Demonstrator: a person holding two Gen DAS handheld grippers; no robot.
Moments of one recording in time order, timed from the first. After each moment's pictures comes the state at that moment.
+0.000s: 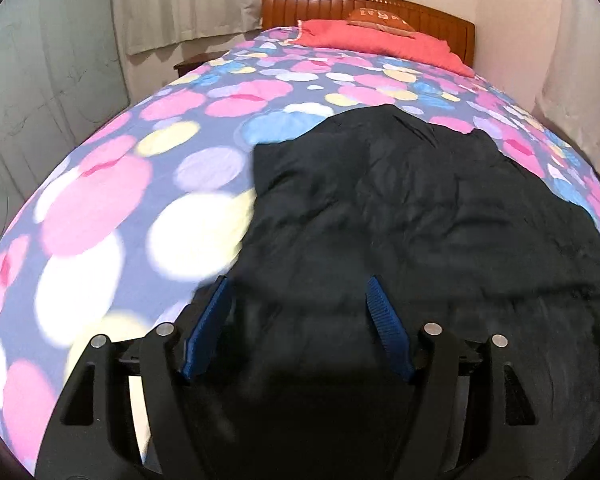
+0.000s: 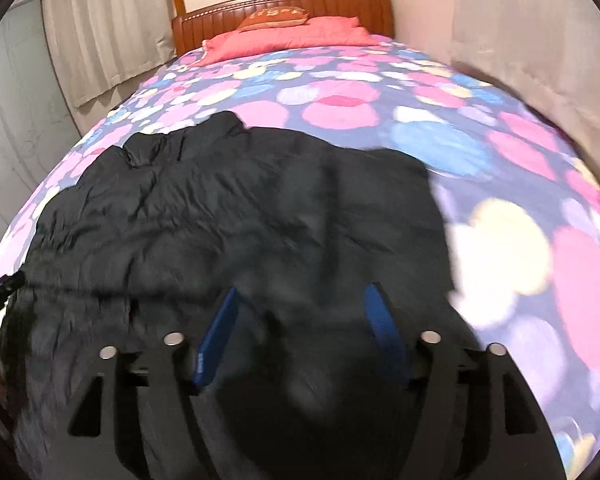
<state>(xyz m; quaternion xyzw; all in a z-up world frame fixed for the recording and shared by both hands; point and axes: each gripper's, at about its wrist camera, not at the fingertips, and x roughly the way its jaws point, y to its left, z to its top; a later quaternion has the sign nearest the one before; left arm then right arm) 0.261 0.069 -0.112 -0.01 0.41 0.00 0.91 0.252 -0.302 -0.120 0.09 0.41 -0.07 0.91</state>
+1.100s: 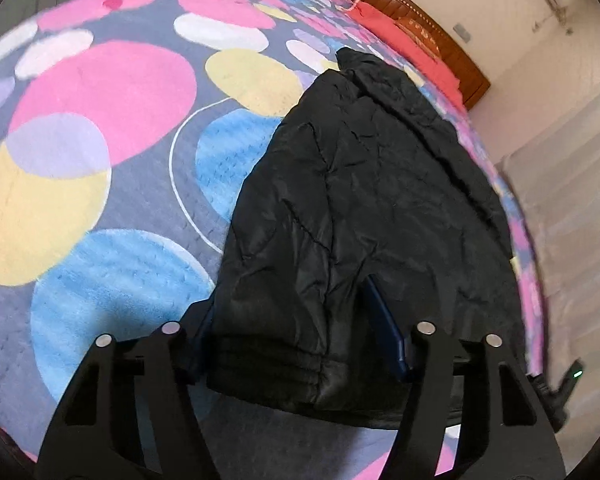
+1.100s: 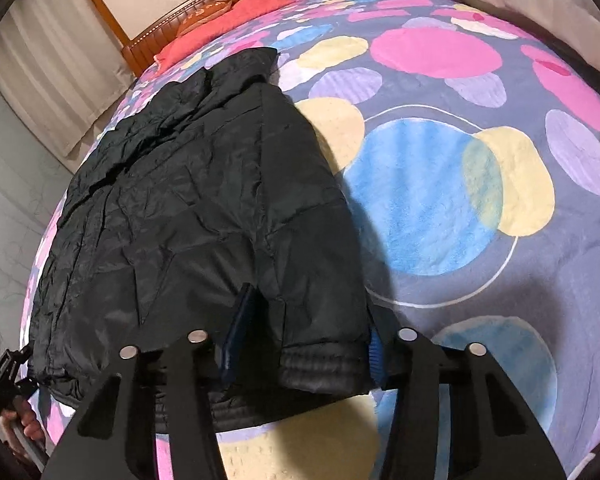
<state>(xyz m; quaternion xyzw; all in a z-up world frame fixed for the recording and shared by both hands) 0.041 0.148 -0.150 -0.25 0.46 -0.04 0.85 0.020 -0.361 -0.173 0.25 0.44 -0.08 0.86</state>
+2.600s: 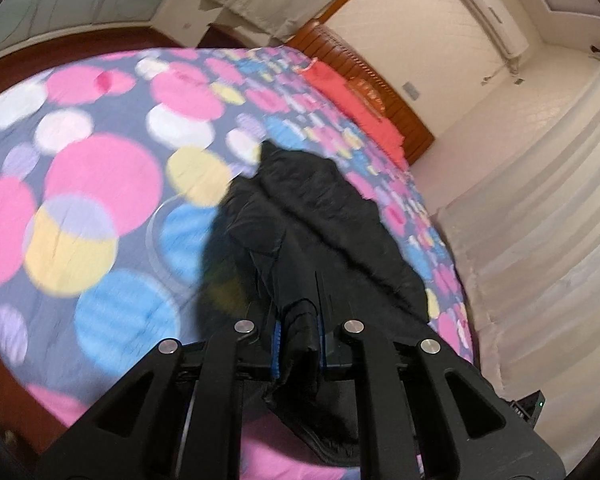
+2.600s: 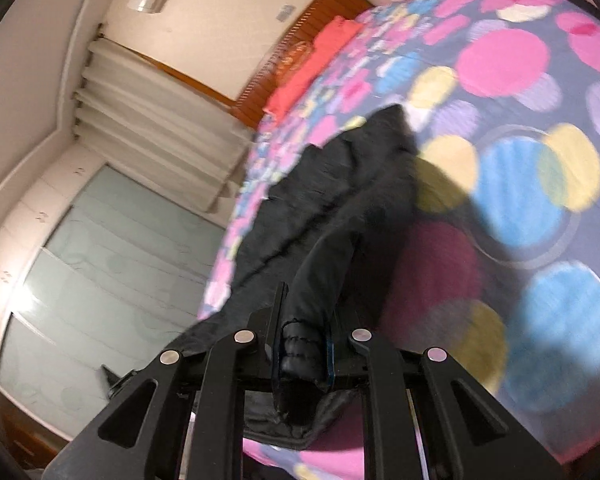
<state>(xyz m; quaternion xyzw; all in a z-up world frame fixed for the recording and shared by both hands) -0.003 0.167 -0.026 -0.32 0.34 -0.10 0.88 -0.014 -0.375 -0.086 0.44 0.30 0.13 0.84</state>
